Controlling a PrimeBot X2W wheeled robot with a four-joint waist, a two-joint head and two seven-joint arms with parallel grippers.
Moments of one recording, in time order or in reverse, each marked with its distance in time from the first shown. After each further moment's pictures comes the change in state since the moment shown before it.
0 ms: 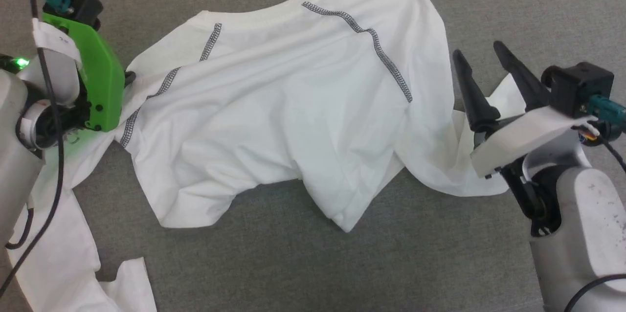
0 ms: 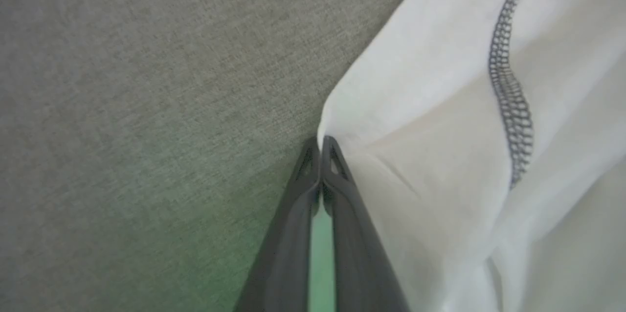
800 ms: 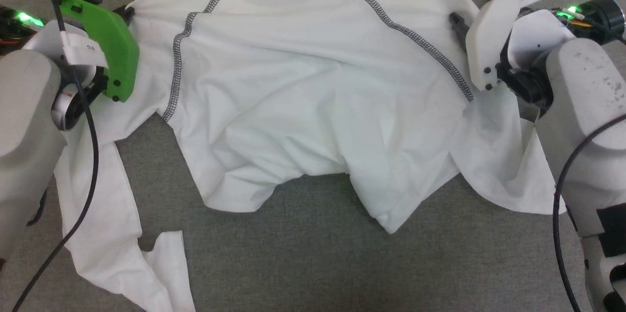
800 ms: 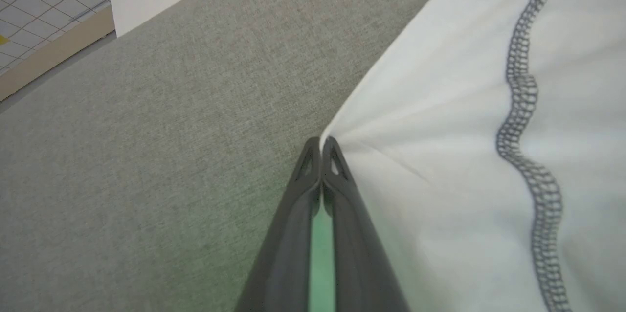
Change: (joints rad) left arm -0.101 -0.089 -0.050 0.137 0.255 0.010 -0.405; right arm -0.519 -0.097 0.182 0.553 -0.066 0.000 0.410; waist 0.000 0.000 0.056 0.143
